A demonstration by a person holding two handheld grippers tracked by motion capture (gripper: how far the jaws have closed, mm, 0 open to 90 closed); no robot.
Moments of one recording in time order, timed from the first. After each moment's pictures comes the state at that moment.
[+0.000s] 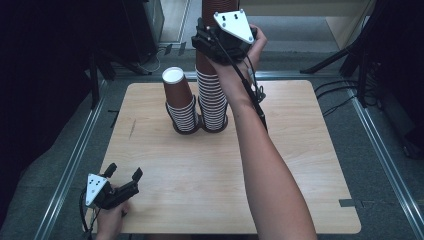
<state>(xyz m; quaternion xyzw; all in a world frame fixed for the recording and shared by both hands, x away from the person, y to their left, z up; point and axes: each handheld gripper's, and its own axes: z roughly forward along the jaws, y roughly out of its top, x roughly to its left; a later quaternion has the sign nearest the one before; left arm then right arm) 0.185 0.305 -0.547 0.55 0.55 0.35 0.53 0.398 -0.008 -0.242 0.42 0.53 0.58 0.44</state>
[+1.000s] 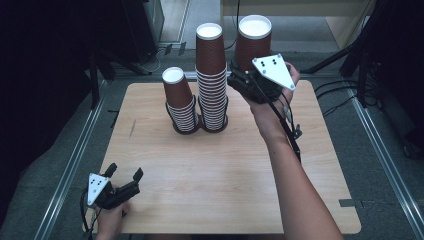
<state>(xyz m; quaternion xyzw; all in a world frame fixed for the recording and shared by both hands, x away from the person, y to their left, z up) 0.186 0.303 -0.548 0.56 0.54 0.36 0.52 0.351 -0.083 -0.298 0.41 0.55 0.56 0.45</state>
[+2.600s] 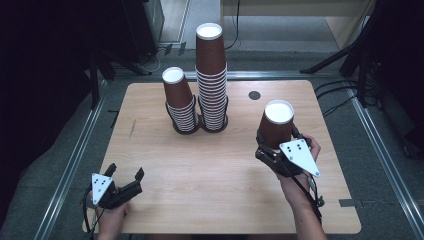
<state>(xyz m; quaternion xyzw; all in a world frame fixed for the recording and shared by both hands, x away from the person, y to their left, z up) 0.186 0.297 -0.546 0.57 0.55 0.38 0.48 0.260 -0.157 -0.435 0.41 0.59 0.53 0.45</state>
